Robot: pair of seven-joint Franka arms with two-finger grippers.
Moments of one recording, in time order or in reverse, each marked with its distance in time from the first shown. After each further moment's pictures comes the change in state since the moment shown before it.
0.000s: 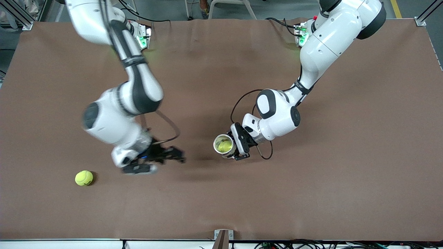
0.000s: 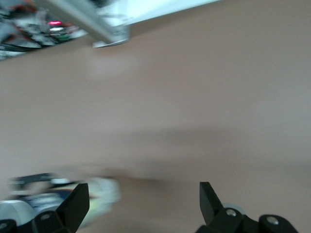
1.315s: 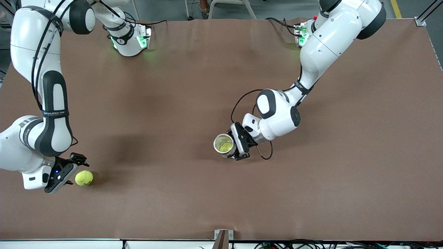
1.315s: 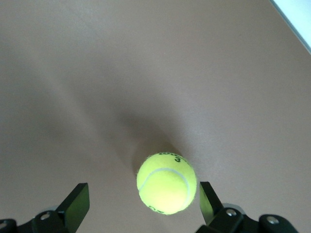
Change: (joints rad) left arm 0.000 0.001 0.000 -0.001 0.000 0.001 0.021; right arm -0.416 0.191 -0.032 0.062 -0.135 -0.056 -1.291
